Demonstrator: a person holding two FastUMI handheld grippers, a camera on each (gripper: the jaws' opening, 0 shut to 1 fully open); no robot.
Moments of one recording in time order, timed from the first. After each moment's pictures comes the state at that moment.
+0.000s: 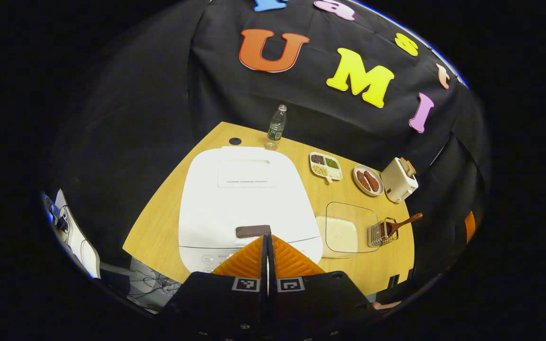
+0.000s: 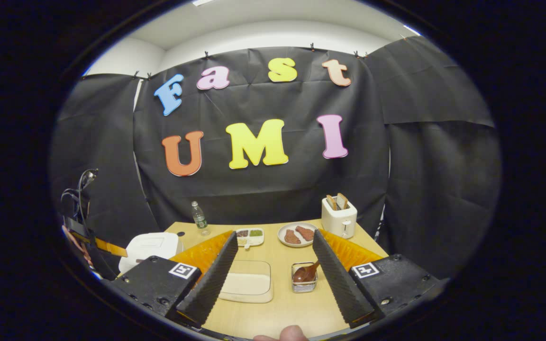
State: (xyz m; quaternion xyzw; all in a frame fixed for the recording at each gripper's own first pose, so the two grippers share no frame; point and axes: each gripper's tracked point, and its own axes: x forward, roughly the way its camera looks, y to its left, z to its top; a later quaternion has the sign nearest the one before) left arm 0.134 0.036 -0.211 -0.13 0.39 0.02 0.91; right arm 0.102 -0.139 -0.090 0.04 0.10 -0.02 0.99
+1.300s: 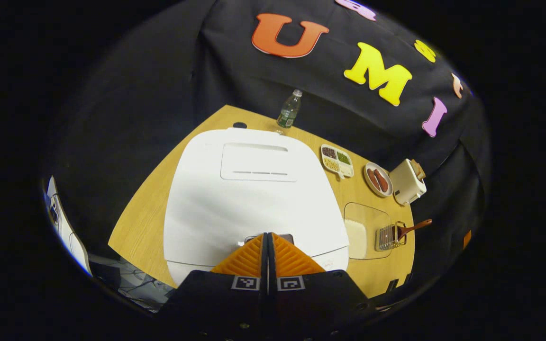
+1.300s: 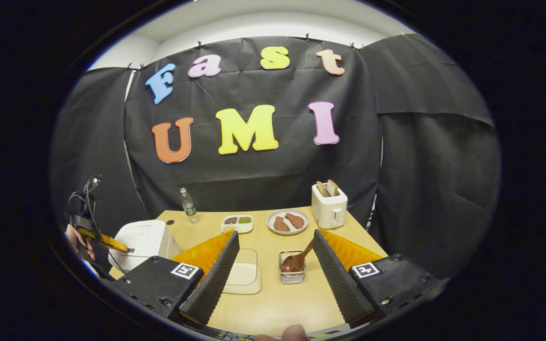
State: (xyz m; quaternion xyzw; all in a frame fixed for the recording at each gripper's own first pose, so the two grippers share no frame) left arm 0.158 0.055 -0.243 -0.15 0.38 0.02 0.91; right arm 0.094 -0.163 -0.115 0.03 0.14 -0.05 0.99
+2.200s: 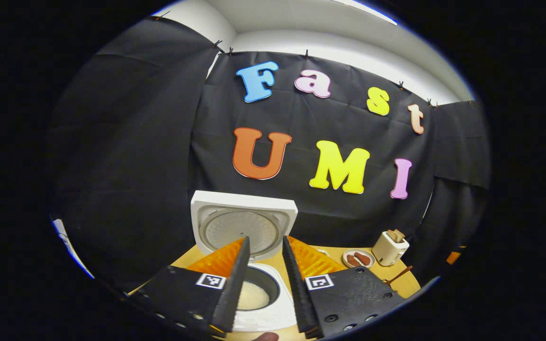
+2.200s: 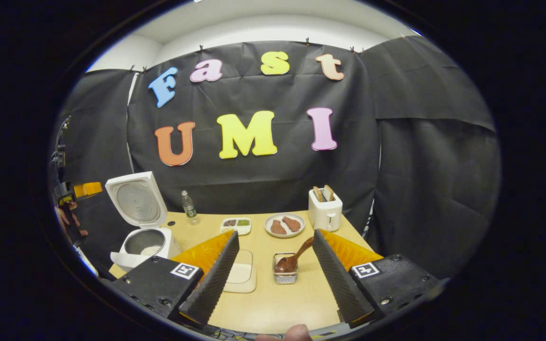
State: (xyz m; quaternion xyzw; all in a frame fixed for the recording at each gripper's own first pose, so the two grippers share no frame) left arm 0.160 0.035 -0.047 -0.08 0.05 0.04 1.00; right arm 0.076 -0.174 -0.103 0.04 0.13 -0.04 0.99
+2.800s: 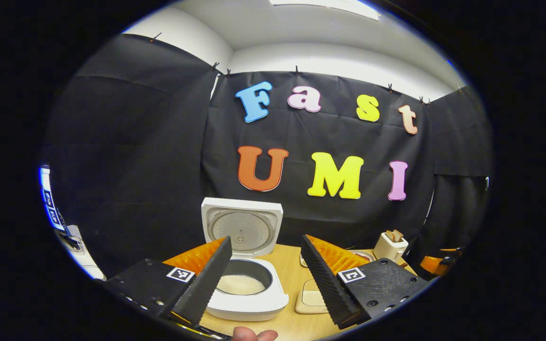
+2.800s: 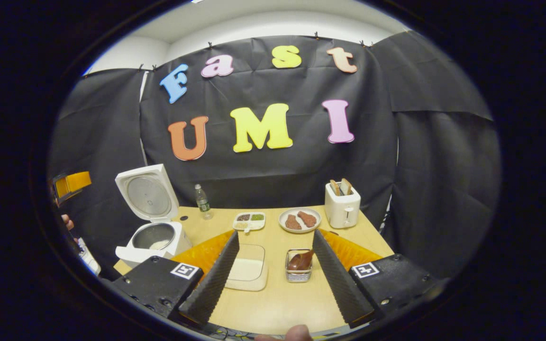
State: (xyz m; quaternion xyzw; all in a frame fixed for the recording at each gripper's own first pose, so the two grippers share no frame) left arm 0.079 -0.003 -0.027 -0.04 0.01 0.09 1.00; right arm 0.097 -0.168 -0.132 0.04 0.14 0.01 0.99
